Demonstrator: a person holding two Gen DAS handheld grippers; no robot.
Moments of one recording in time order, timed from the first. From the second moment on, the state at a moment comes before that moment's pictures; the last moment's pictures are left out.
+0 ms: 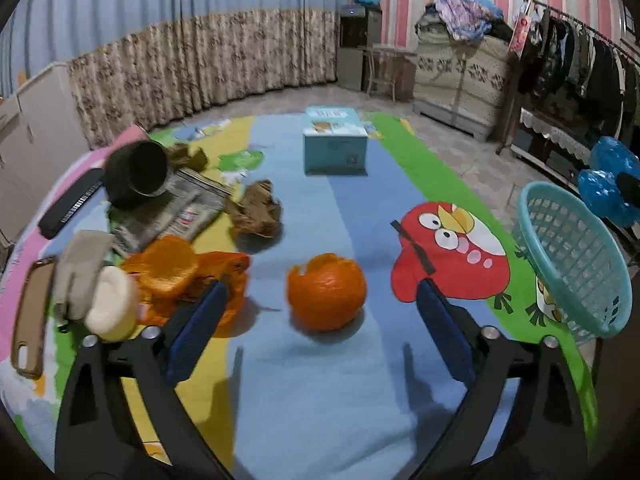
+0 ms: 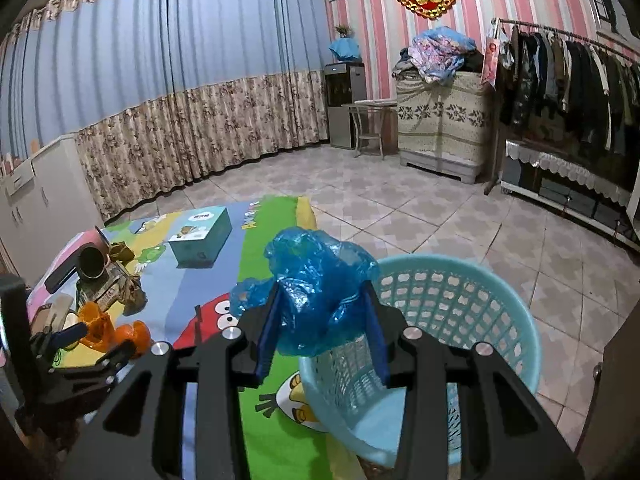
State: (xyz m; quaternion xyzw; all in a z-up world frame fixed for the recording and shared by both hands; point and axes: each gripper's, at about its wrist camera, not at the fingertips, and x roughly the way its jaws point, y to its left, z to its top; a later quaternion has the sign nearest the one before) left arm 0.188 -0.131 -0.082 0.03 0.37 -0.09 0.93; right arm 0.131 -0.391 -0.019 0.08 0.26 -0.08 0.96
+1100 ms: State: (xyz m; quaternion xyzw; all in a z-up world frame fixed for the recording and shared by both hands) left arm 0.184 -0.238 -0.043 0.05 0.32 -0.20 0.92; right arm 0.094 -0.505 -0.030 0.14 0.28 -0.19 0.93
